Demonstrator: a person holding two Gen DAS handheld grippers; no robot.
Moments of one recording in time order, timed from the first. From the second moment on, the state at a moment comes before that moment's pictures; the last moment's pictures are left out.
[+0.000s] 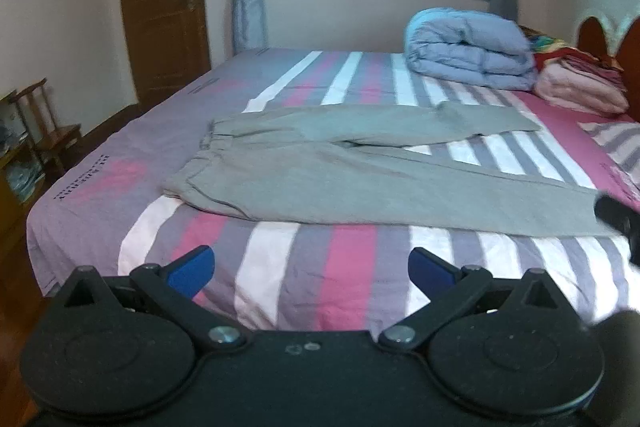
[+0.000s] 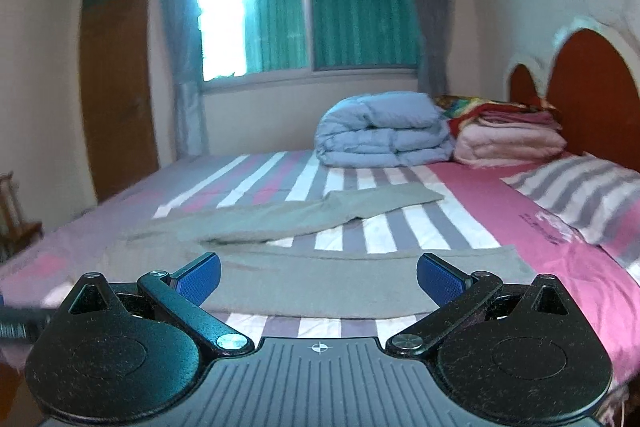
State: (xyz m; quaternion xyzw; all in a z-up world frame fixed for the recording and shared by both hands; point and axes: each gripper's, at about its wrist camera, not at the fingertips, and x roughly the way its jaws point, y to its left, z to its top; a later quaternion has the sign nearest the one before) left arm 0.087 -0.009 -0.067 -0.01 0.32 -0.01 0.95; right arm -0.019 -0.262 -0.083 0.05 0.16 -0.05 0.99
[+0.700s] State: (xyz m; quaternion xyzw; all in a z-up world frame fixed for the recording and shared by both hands) left arm 0.339 0.052 -0.049 0.09 0.34 0.04 0.94; right arm 0.231 -0.254 -0.079 -0.05 0.24 0.12 0.96
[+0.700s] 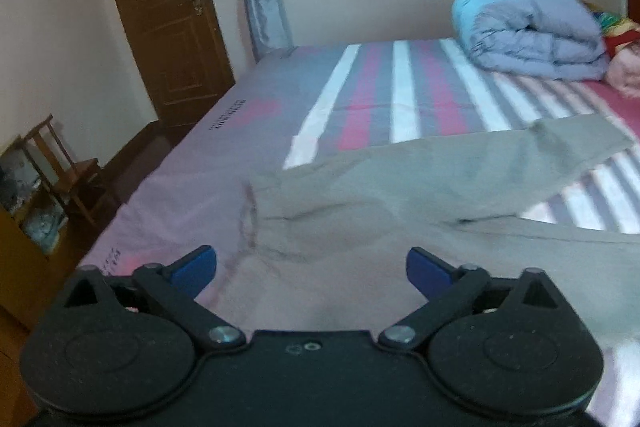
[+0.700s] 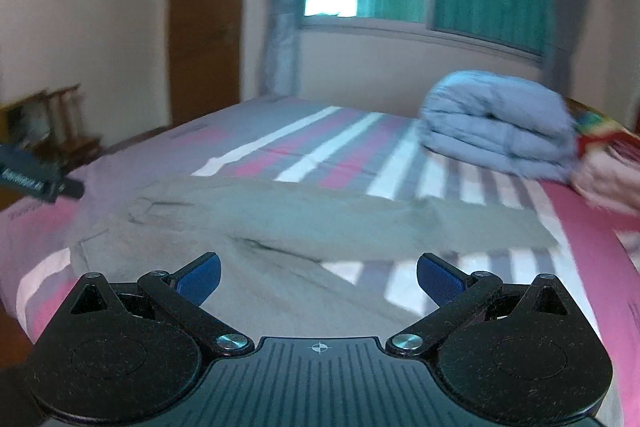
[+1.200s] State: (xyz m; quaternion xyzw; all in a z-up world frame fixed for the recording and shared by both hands) left arm 0.530 0.118 -0.107 0.20 0.37 0.04 0.91; right arm 0.481 -0.173 -0.146 -0.20 0.31 0.29 0.88
